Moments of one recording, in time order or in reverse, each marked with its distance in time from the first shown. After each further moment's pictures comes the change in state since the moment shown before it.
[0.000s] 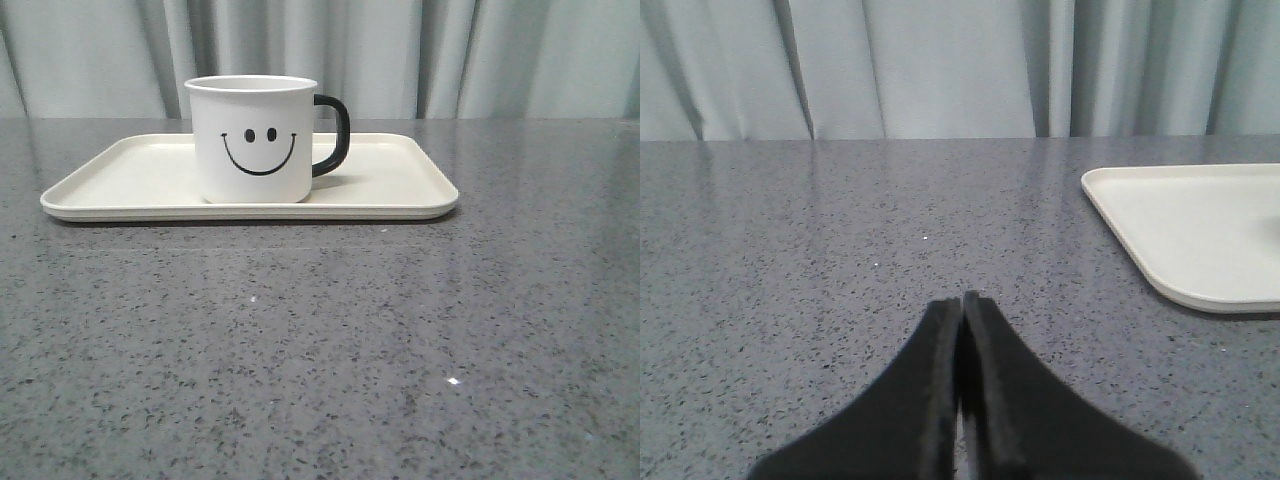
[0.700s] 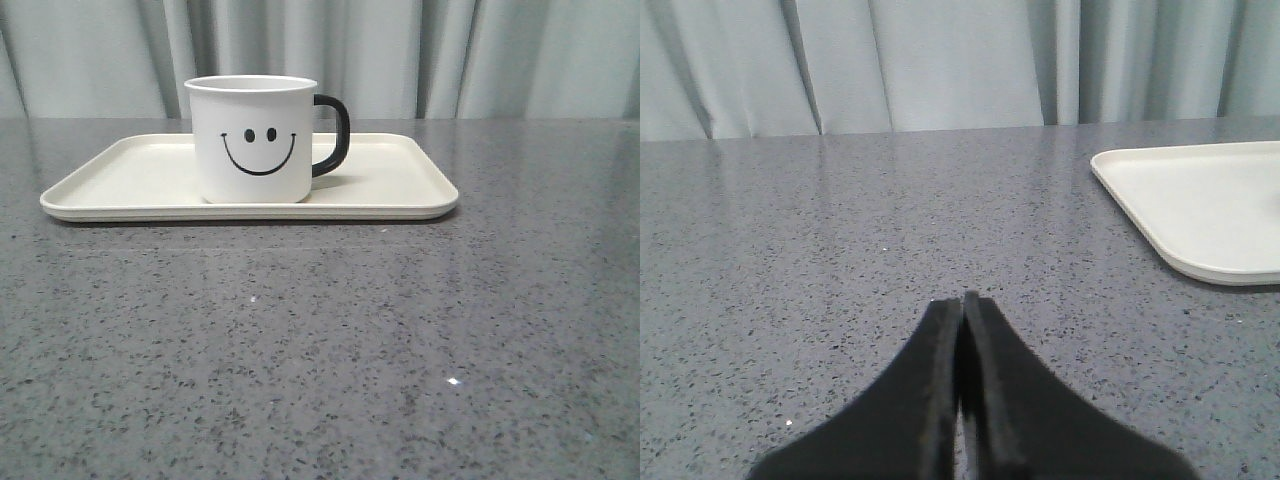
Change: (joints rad) left arm 0.005 -0.036 0.035 0.031 0.001 0.000; right arm 0.000 0.000 0.000 0.000 0.000 0.000
